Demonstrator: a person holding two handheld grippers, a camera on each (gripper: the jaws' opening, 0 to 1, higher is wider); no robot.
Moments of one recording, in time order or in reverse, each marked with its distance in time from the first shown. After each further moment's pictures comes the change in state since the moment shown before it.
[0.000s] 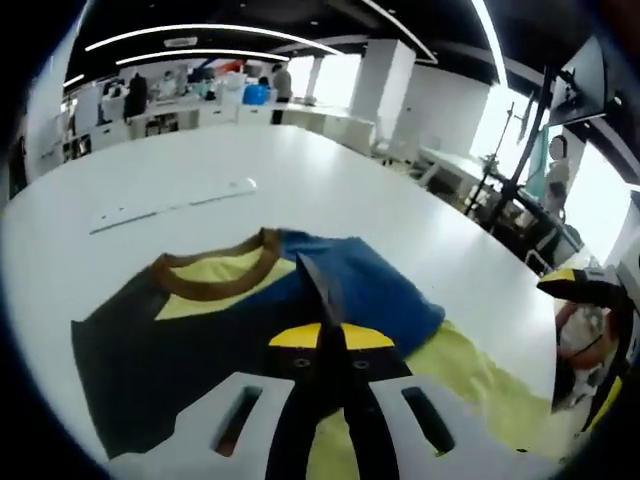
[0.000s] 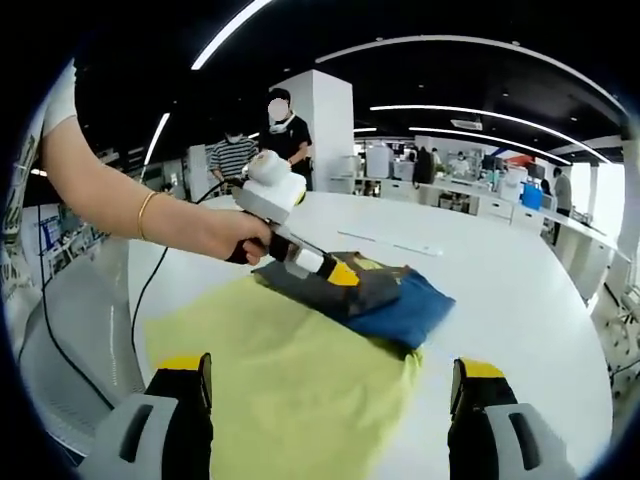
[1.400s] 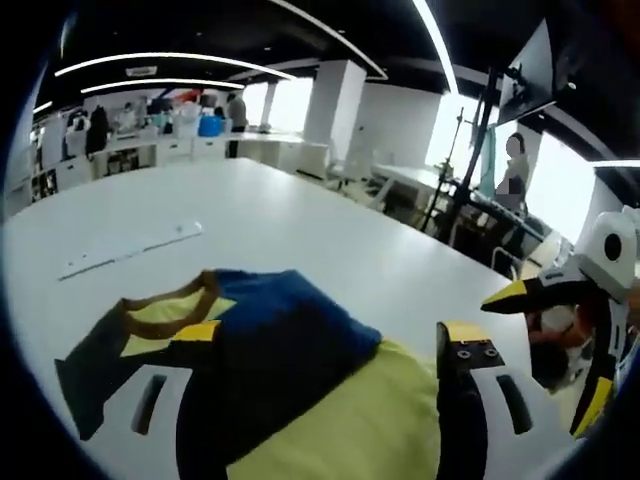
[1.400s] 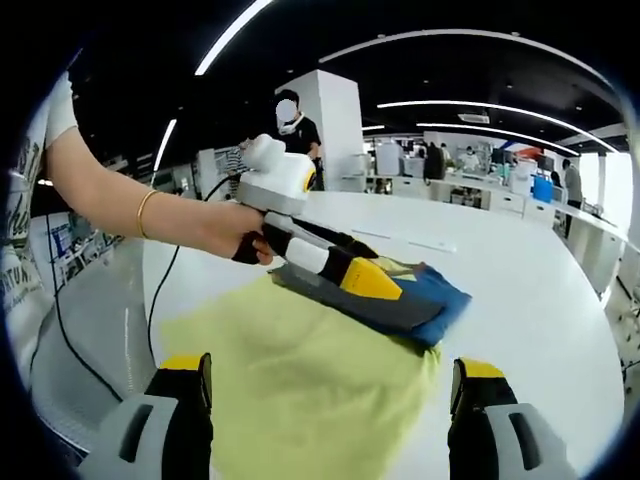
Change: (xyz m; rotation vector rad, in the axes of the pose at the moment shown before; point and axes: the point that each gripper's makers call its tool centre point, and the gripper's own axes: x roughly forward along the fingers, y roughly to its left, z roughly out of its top) left arm -0.015 -0.041 0.019 0.112 -0.102 -0.132; right arm -0.002 0.017 0.001 0.012 -0.002 0.087
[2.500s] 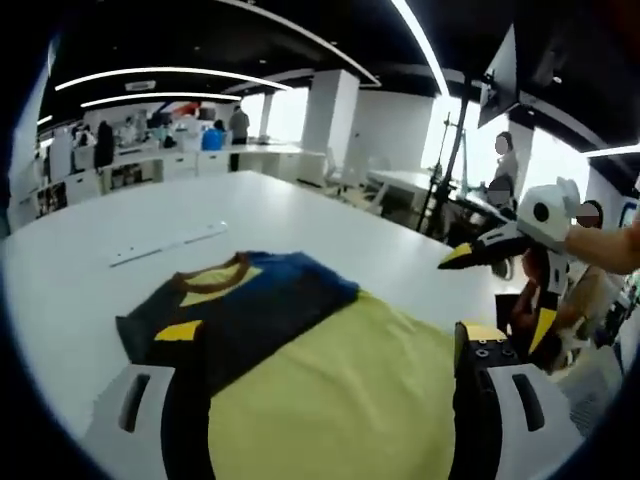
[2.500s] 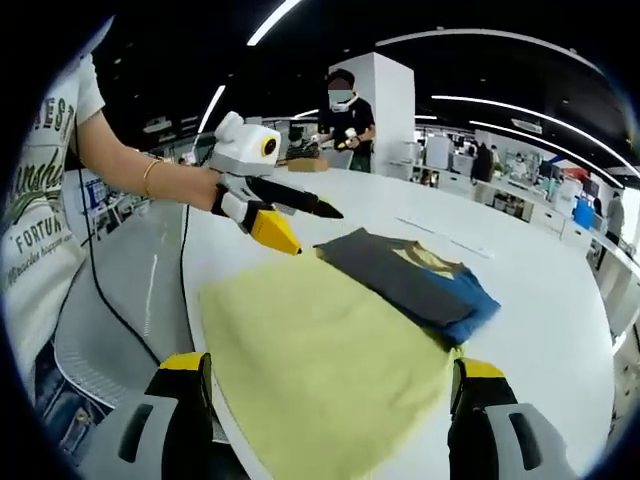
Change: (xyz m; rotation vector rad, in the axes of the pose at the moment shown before) left arm -0.130 -0.012 -0.028 0.050 -0.036 0.003; right arm -0.024 0.030 -0.014 -0.151 0.117 0.139
